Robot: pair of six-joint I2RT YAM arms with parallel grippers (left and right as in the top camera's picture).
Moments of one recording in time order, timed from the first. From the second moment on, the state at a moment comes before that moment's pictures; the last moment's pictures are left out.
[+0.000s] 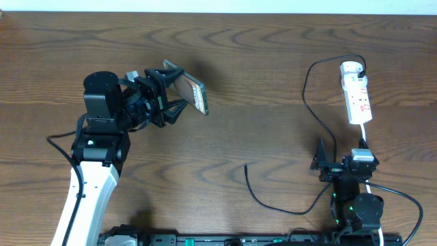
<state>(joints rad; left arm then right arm) -0.05 1.16 0.89 -0.16 0.73 -1.74 0.02 0.01 0.01 -0.07 0.06 0.02</state>
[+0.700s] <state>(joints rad) -0.02 1.16 0.89 -0.06 0.73 -2.09 0.02 0.01 0.01 -0.07 0.06 0.02</state>
